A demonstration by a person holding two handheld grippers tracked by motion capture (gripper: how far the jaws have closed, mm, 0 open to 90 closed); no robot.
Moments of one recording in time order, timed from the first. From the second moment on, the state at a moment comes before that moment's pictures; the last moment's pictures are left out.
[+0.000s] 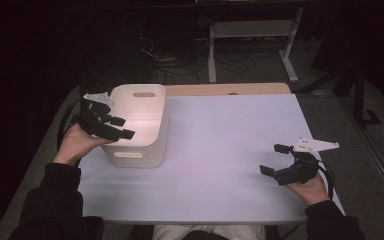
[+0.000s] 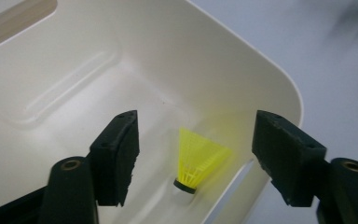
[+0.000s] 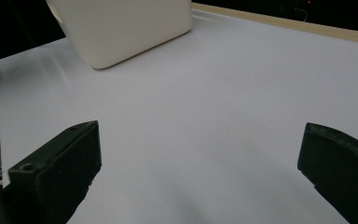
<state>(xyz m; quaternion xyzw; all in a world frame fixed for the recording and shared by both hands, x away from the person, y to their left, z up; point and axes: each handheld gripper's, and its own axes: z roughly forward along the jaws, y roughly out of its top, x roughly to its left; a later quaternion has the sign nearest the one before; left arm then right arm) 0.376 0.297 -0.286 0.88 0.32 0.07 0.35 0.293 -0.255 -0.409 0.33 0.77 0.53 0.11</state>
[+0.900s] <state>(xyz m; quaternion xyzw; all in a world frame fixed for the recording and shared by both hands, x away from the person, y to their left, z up) 0.346 0.318 -0.263 0.83 0.31 0.12 0.44 0.293 -0.254 -0.409 0.34 0.77 0.53 0.11</state>
